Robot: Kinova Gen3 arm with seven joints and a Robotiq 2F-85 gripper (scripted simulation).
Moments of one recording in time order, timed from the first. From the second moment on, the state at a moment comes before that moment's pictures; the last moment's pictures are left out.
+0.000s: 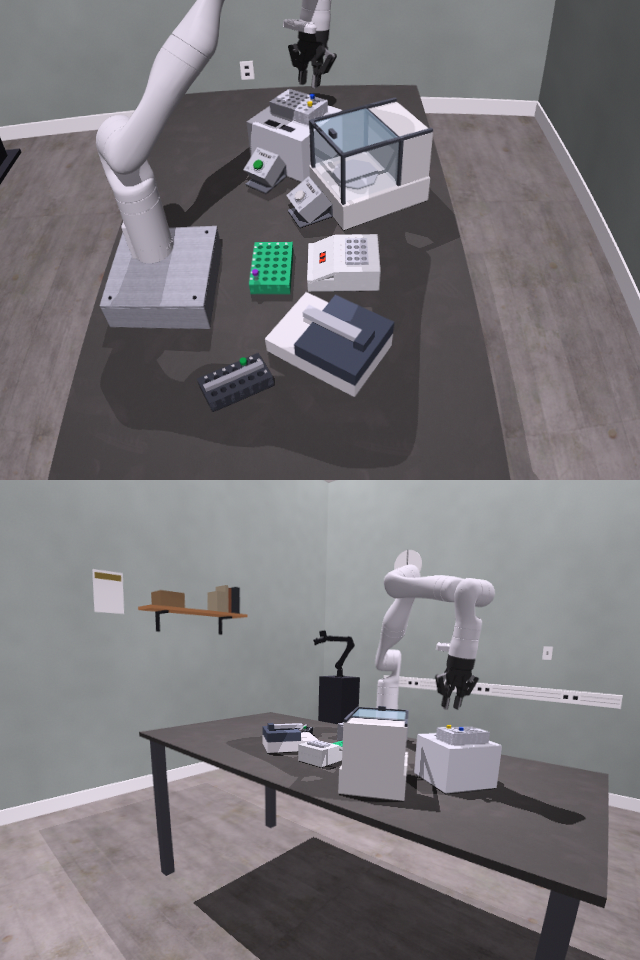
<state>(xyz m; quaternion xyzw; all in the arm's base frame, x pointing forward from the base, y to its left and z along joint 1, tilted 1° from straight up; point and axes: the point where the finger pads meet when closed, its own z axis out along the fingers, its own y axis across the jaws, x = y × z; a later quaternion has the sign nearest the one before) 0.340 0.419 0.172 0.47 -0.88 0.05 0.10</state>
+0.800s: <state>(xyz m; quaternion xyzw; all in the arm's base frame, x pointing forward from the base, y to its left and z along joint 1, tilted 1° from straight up) 0.305 0.383 0.175 0.47 -0.88 0.05 0.10</state>
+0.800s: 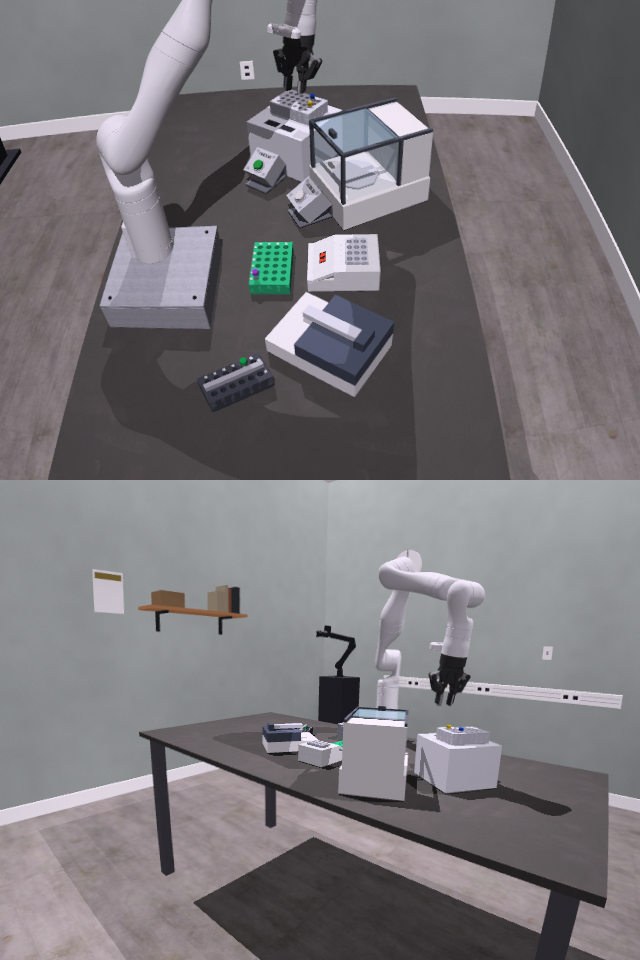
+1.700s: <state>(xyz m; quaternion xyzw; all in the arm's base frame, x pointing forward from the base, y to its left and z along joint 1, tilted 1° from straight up) 0.248 0.324 0.176 0.47 -0.88 0.05 0.10</state>
